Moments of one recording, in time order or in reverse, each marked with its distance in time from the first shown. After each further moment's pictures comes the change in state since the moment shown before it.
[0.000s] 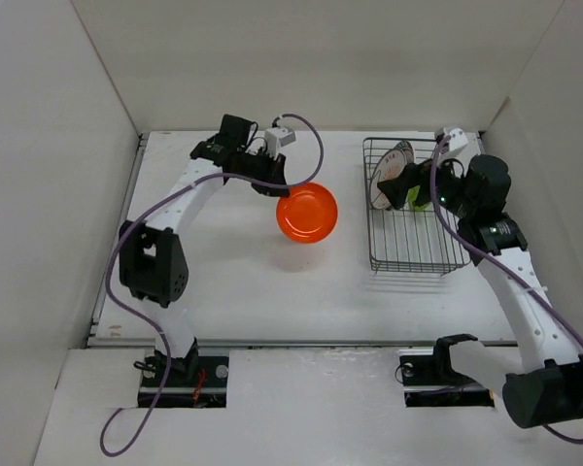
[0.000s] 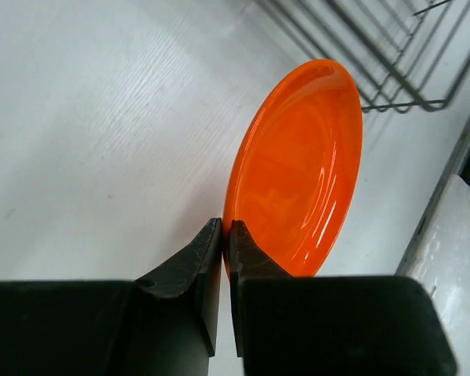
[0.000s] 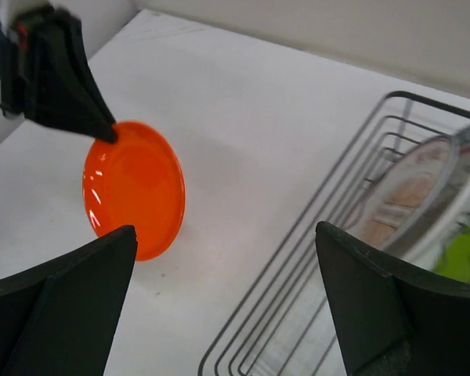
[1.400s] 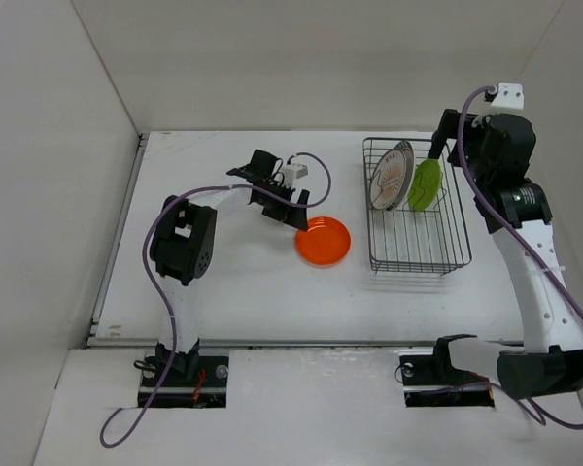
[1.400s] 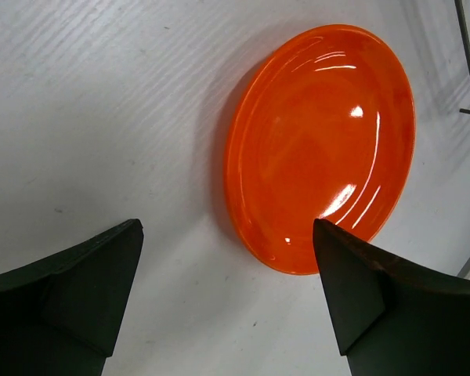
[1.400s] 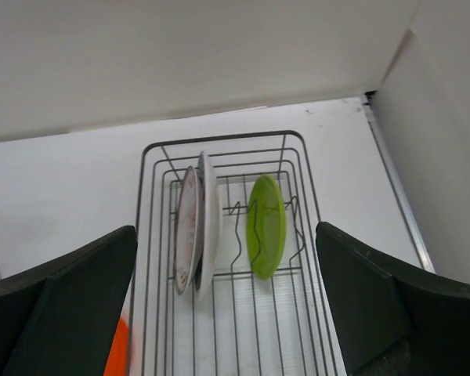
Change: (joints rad) left arm -0.066 0.211 -0.148 0.227 -0.122 -0.169; right arm -0.022 0.163 0.392 -0.258 0.677 -0.001
